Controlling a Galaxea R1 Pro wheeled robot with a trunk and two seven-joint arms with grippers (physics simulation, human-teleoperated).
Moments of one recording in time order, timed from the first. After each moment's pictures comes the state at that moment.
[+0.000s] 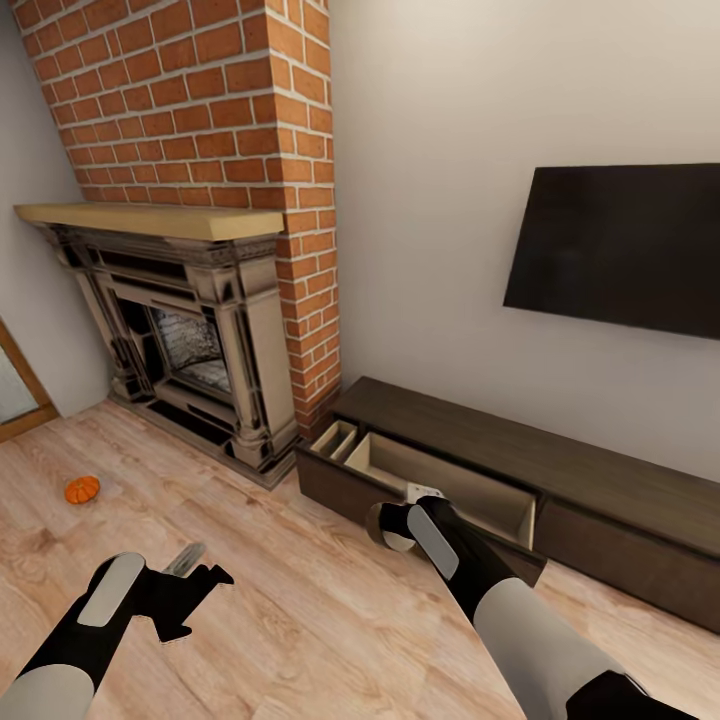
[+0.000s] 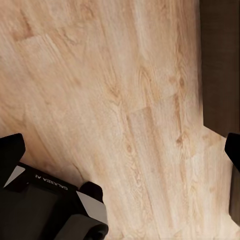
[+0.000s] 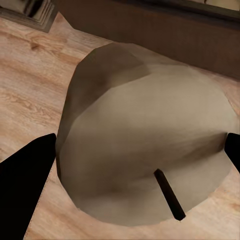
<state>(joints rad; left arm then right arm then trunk) -0.53 0.18 0.17 -0.81 1.13 0.95 0.52 -0.77 0.14 0.37 -0.68 -0.70 0.56 -0.39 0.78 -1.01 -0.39</state>
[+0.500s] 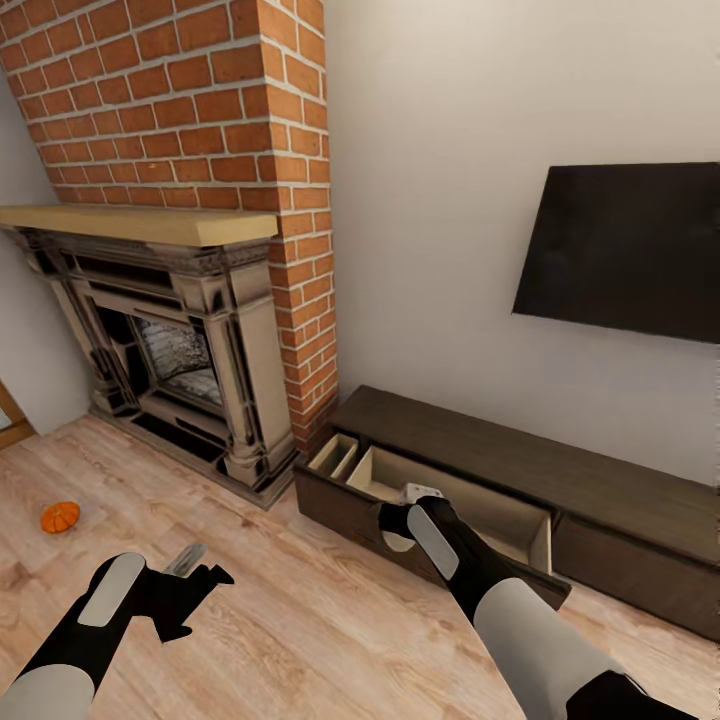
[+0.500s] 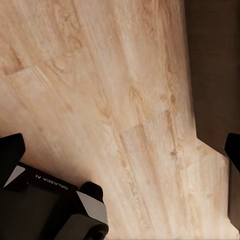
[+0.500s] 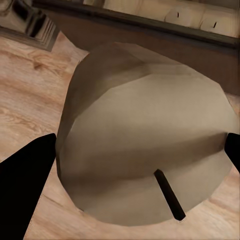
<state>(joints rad) -0.53 0.18 0.17 -0.81 1.13 0.95 0.52 -0.77 0.14 0.37 -0.68 -0.70 0.56 -0.39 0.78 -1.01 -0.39</state>
